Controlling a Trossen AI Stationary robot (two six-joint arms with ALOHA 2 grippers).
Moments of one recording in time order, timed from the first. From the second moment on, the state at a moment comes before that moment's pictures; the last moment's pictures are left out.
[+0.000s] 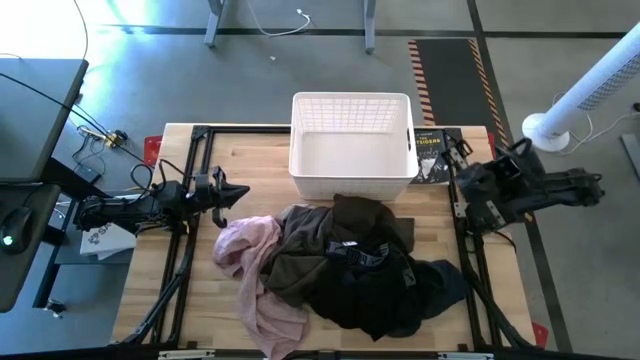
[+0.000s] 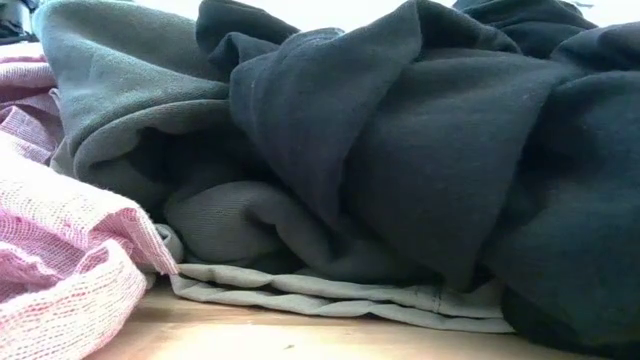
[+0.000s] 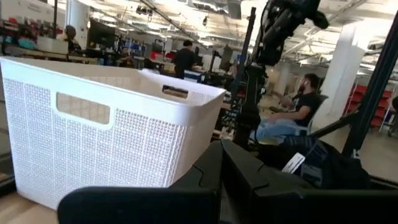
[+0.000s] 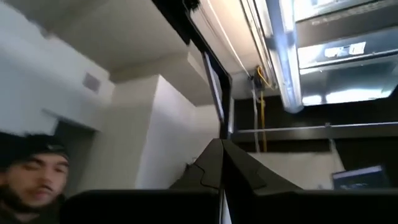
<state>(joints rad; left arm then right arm) 0.03 0.03 0.01 0.18 -0.22 -0.18 0.10 0.75 0.70 0.86 -0.35 0.18</state>
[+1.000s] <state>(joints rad) 0.02 0.03 0.01 0.14 -0.26 -0.17 0.28 1.38 1.37 -0.34 -0.20 0.27</state>
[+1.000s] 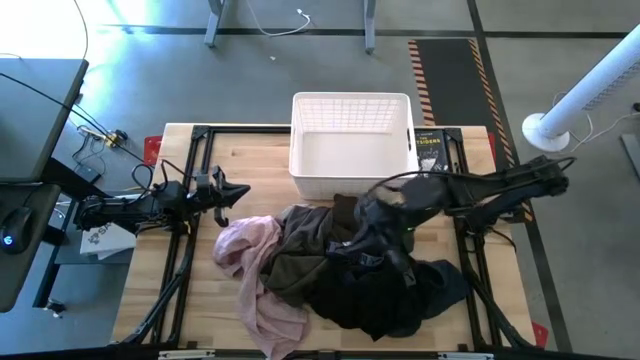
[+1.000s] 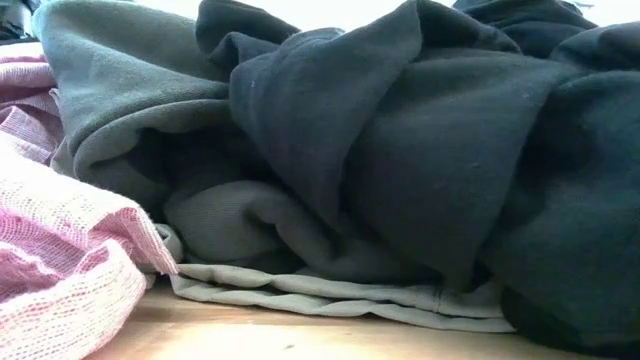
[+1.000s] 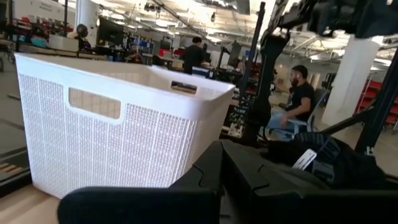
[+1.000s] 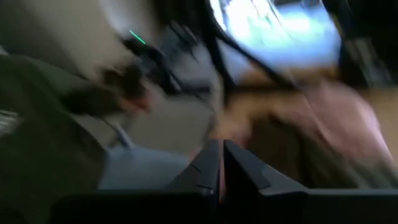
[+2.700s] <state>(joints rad) 0.03 0.03 0.01 0.13 -0.30 -0.21 0.37 1.58 1.87 -1.15 -0.04 0.29</state>
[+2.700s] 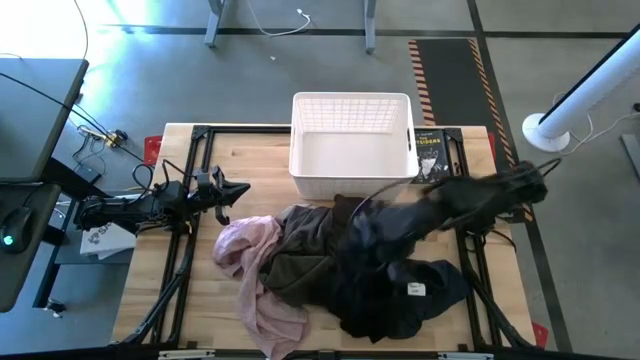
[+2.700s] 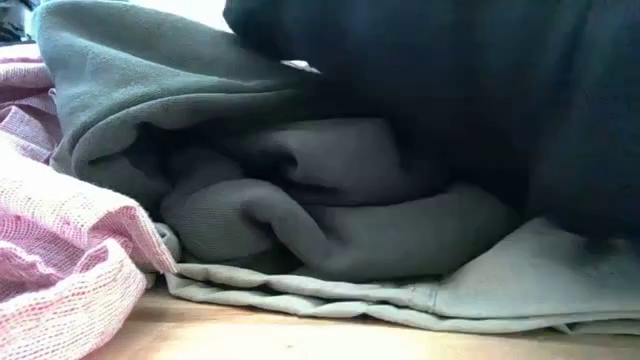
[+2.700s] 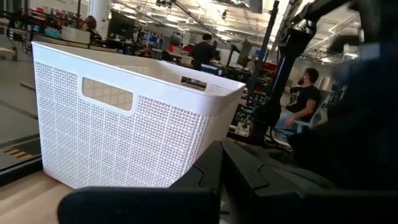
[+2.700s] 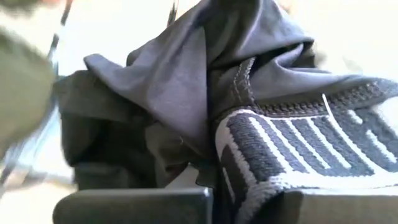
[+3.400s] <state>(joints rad) 0.03 0.03 0.01 0.13 -0.30 -0.21 0.26 1.69 1.53 -0.92 -0.01 0.22</state>
